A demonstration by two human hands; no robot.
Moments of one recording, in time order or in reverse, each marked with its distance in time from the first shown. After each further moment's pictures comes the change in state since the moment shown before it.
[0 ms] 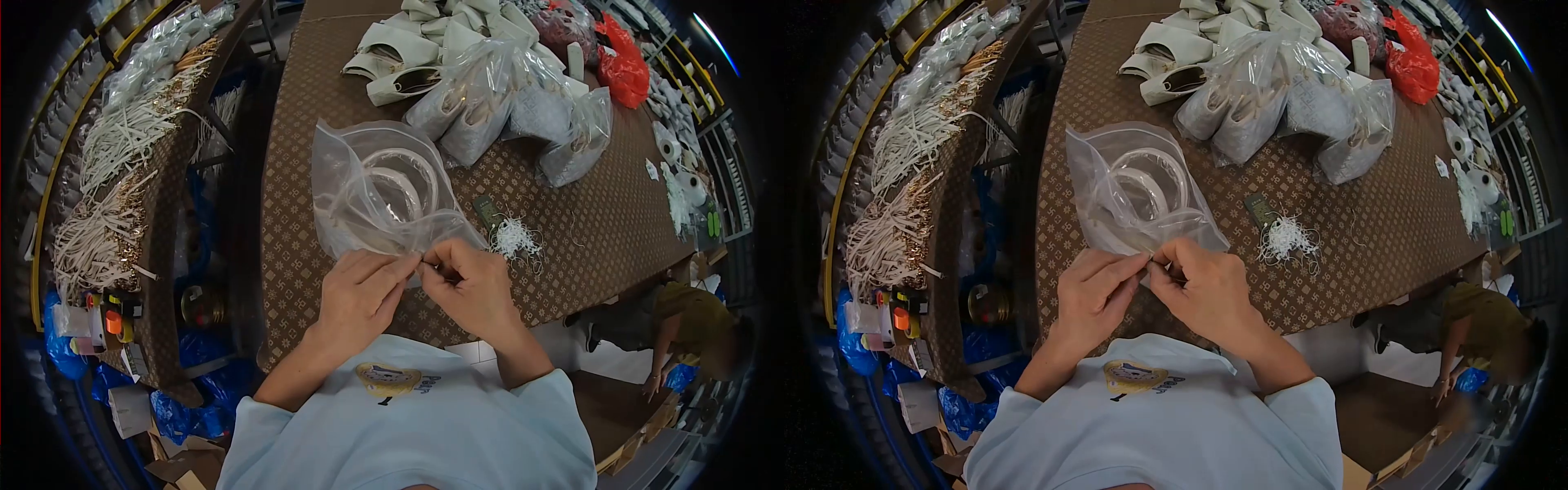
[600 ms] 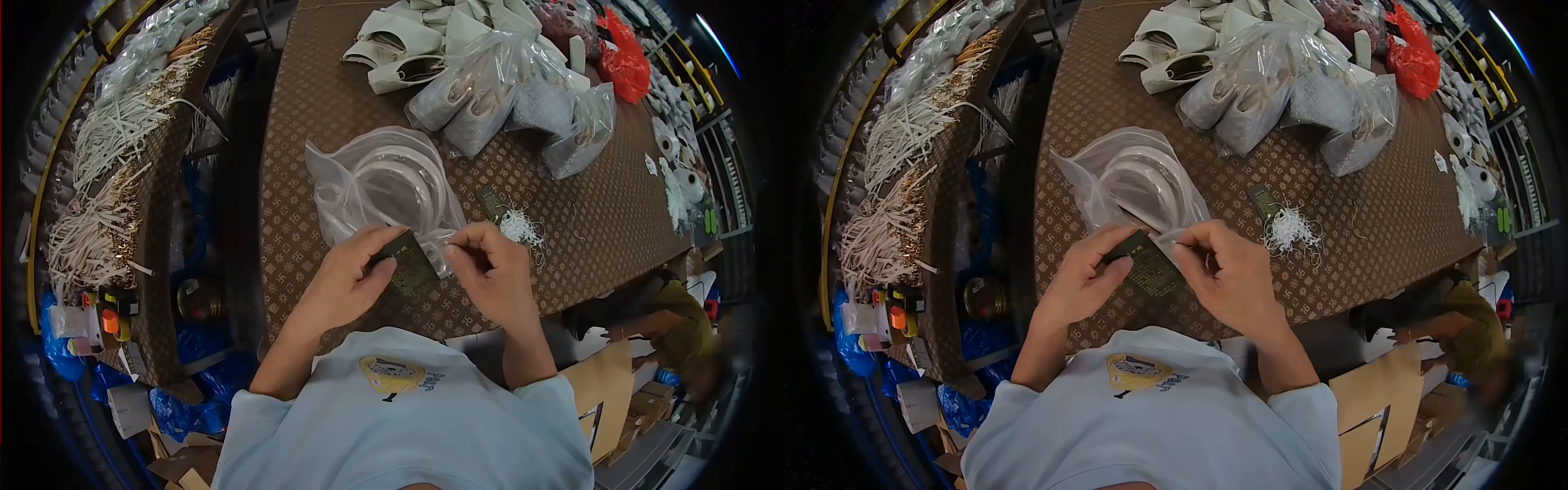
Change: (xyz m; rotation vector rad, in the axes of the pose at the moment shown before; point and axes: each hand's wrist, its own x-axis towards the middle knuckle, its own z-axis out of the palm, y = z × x) left_hand -0.005 -0.036 -0.006 -0.460 -0.172 -0.318; right_hand 0.001 0.006 -0.003 0.086 0.041 0.128
